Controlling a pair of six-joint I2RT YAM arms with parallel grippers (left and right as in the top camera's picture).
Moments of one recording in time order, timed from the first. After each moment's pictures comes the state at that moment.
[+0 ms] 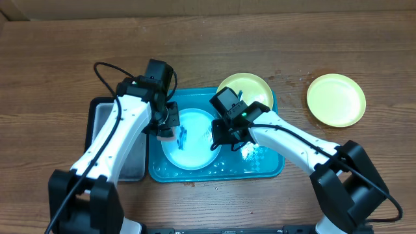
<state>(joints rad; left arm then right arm) -0.26 1.66 1.28 -1.09 0.00 -0.42 0.70 1.83 1.20 -0.66 -0.14 0.61</state>
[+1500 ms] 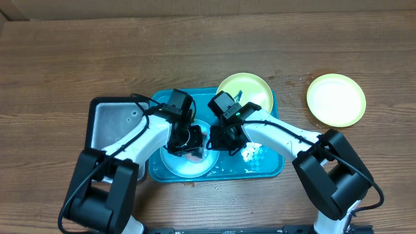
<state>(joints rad) -0.38 1.75 0.95 -0.67 0.35 -0.51 0.69 1.93 1.21 -0.66 -0.25 0.64</state>
